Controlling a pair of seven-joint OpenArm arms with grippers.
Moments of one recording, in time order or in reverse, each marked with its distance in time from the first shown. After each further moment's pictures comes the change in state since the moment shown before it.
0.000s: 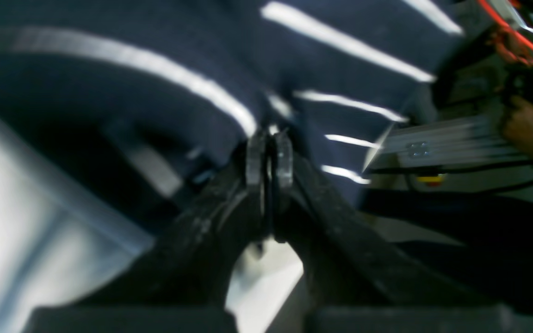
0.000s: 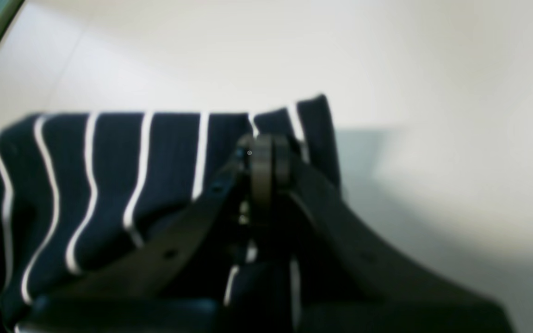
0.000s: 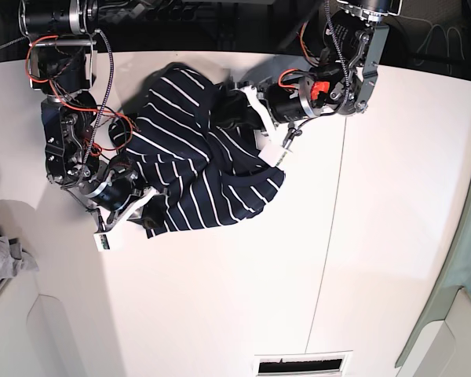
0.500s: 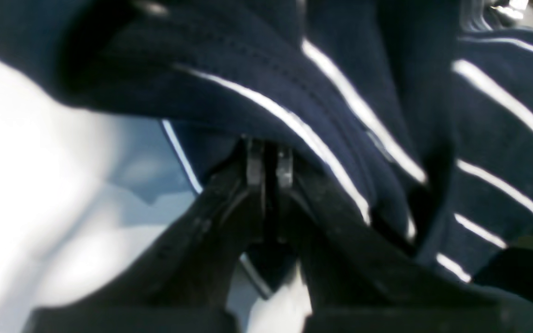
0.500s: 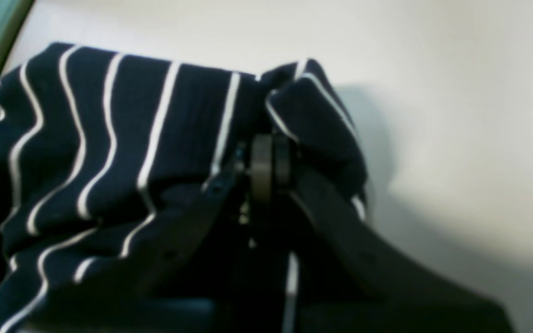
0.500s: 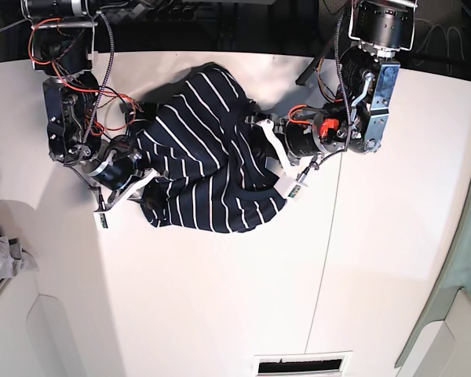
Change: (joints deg) left arm -9.4 -1.6 -0.3 -6.0 10.0 7.0 -1.0; right arm -3.8 0.1 0.0 0.0 5.2 0.7 0.1
